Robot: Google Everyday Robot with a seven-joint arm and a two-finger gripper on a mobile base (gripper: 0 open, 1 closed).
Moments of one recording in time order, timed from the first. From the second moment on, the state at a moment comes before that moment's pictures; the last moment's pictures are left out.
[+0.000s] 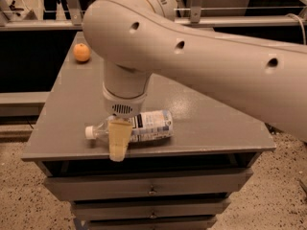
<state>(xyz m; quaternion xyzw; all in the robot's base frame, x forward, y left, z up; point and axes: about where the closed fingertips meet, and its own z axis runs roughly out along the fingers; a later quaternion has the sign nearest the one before) 0.453 0.061 0.845 -0.68 0.72 0.03 0.11</state>
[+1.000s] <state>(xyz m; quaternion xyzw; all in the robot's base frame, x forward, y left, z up) 0.482 0.067 0.869 -0.66 0.73 0.06 0.15</state>
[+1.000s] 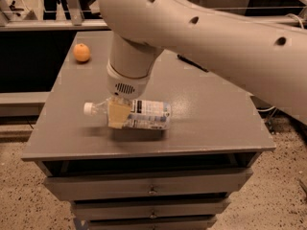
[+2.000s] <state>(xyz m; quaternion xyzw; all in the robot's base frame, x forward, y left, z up) 0.525 0.086 0.973 -0.59 0.66 0.30 0.37</state>
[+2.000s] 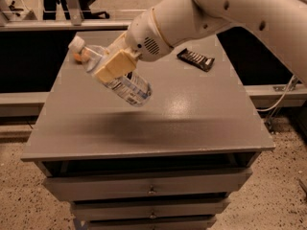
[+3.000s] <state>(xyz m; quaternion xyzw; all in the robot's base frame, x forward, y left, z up) 0.508 0.061 1.008 -0.45 0.56 0.45 0.52</state>
